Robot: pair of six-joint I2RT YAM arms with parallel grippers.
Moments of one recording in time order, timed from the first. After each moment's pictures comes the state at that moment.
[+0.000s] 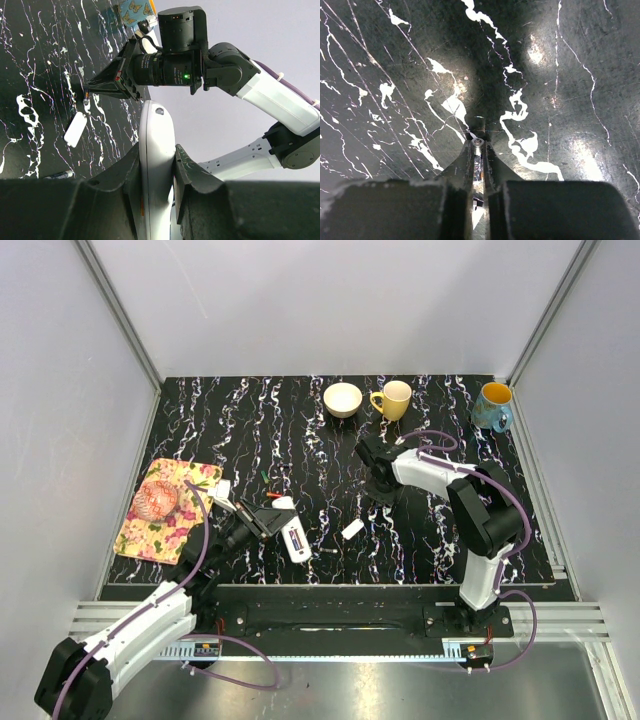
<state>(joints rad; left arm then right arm) -0.55 0.59 0.07 0.55 0.25 -1.22 0.58 1.87 1.21 -0.66 0.25 1.12</state>
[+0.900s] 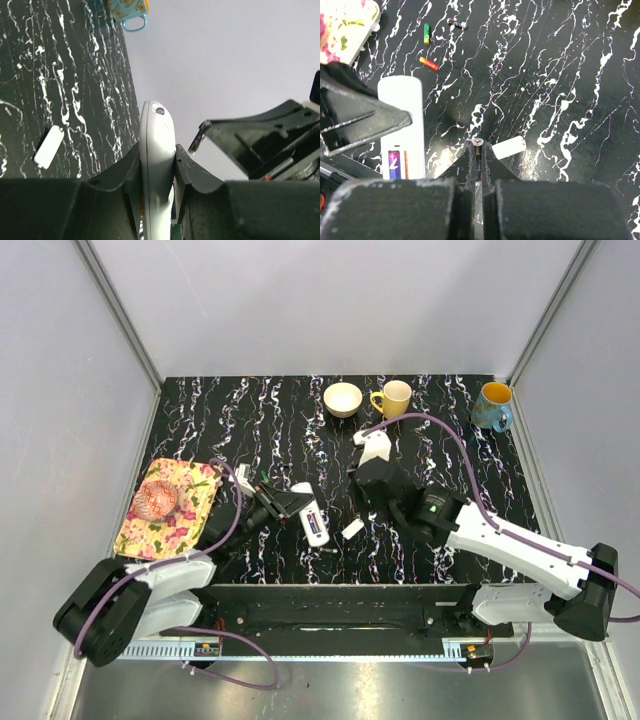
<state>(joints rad) -0.60 1.08 0.18 0.91 0.24 -1.33 1.00 1.20 1.13 -0.52 0.44 0.51</state>
